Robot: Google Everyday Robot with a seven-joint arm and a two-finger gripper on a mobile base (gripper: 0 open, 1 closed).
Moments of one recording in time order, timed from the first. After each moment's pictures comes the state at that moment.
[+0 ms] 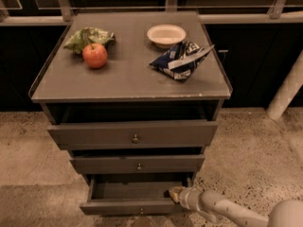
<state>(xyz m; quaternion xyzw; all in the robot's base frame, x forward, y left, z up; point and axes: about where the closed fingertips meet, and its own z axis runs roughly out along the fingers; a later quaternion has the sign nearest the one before) 0.548 -0.138 0.165 -0.21 0.88 0.23 0.35</state>
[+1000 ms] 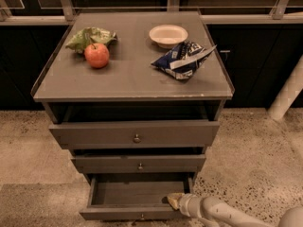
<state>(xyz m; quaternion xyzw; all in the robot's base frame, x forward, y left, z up) 0.519 -0.128 0.172 -0.21 0.88 0.25 0.34</state>
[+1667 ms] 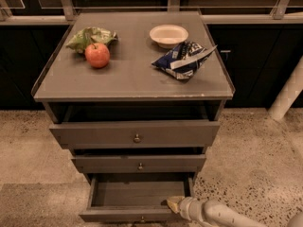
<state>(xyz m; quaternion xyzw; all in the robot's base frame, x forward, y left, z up) 0.496 -0.120 0.178 -0.21 0.88 0.26 0.34</state>
